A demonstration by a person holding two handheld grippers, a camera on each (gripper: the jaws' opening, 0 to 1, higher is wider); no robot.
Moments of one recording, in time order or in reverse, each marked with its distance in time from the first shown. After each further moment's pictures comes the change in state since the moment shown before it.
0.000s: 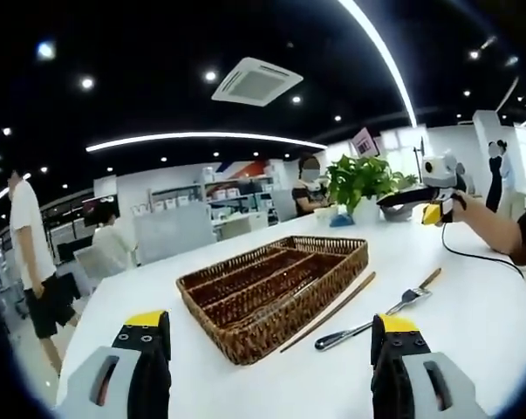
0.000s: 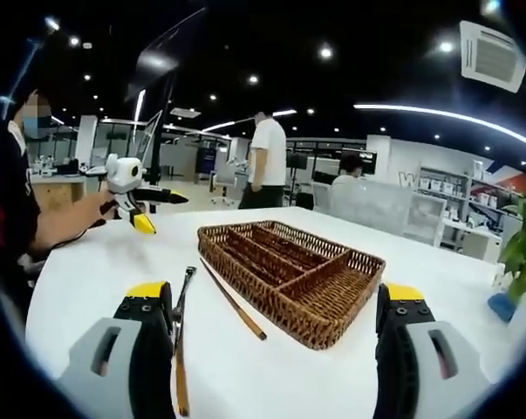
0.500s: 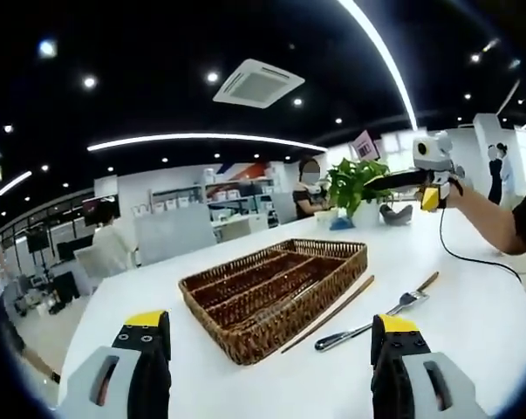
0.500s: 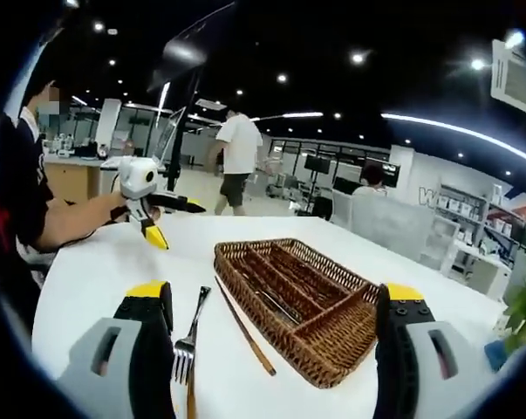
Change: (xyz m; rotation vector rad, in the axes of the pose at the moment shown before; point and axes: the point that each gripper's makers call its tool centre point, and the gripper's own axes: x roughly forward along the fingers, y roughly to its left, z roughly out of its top) left arm -0.009 0.004 0.005 -0.014 -0.017 -0.001; right arm 0.029 0.031 0.054 -0.131 0.013 0.093
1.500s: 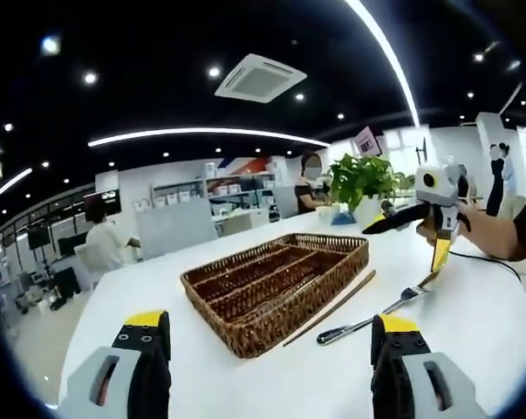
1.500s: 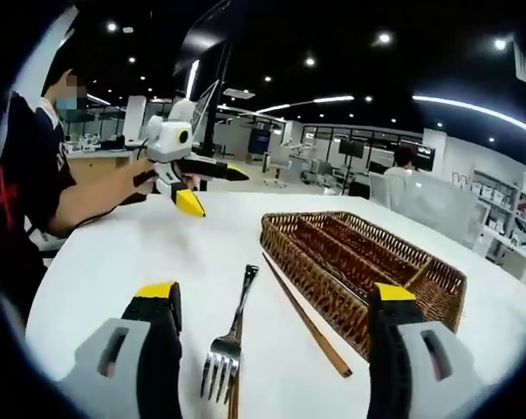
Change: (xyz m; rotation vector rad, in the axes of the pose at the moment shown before) left arm -0.001 0.003 -0.004 -0.006 0.028 0.004; right arm 0.052 0.068 -0.064 0.040 0.079 0.181
